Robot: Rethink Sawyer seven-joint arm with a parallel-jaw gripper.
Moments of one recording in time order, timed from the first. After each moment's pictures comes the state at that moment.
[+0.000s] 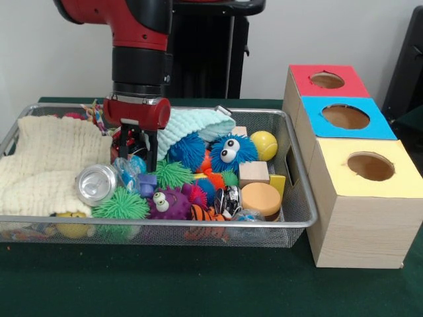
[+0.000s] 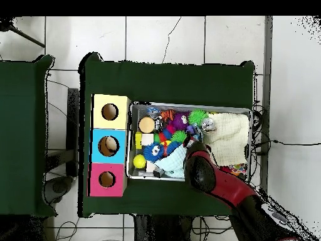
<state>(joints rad) -0.66 -0.53 0.16 1.96 -0.12 -0.27 1.75</state>
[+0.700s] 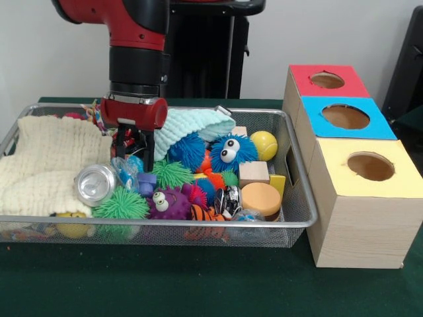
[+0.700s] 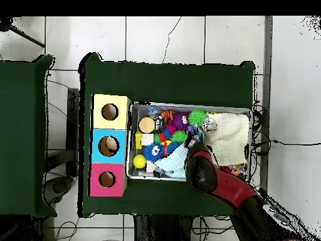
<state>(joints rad) -0.66 -0.53 0.16 1.96 -0.12 -0.27 1.75</state>
